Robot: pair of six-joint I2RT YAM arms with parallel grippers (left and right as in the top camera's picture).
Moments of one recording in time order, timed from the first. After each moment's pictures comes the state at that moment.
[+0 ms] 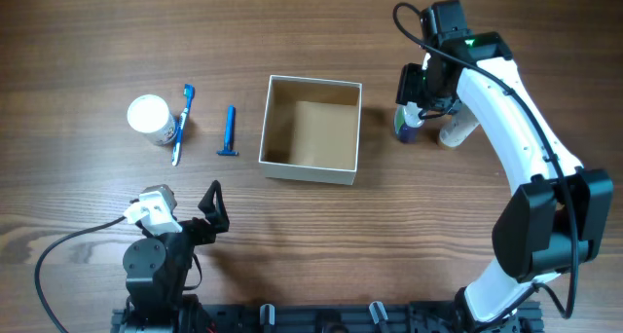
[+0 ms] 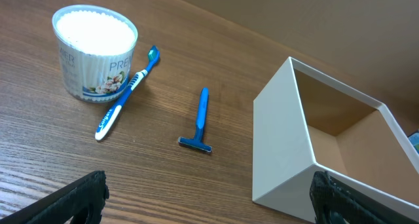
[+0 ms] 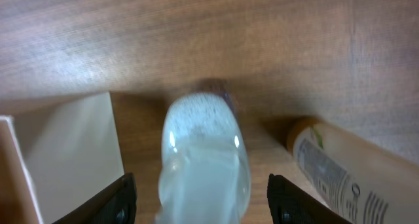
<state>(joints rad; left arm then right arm) 0.01 0.02 0.13 -0.45 0.09 -0.40 0.19 1.85 1.56 -1.03 0.03 0.38</state>
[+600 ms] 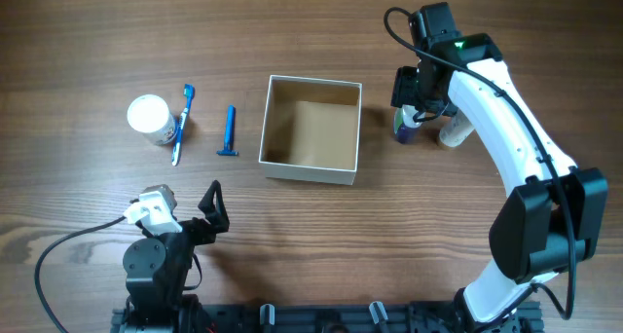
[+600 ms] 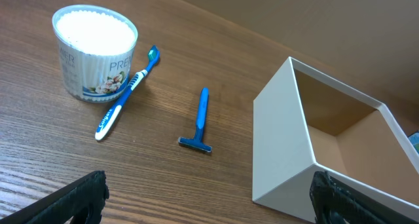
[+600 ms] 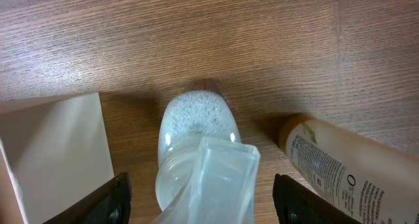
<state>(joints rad) 0.01 0.02 0.13 -0.45 0.09 -0.39 0.23 1.85 1.56 -1.03 0.11 0.40</state>
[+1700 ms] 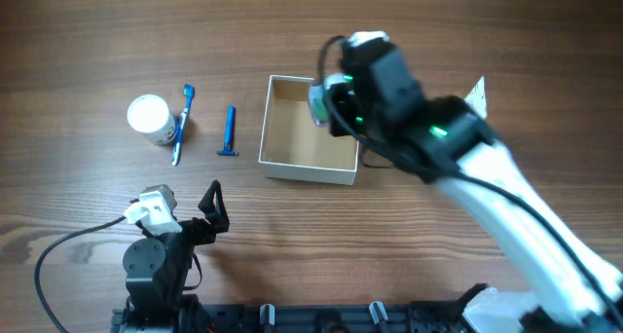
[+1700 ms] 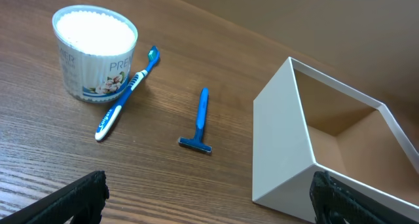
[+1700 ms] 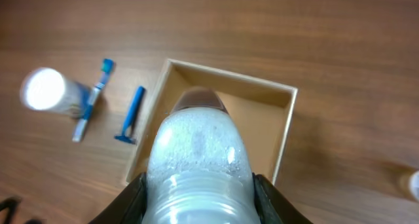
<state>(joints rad) 0.01 0.02 0.13 -0.45 0.09 -0.40 0.67 1.54 1.57 -0.92 0.16 0.48</state>
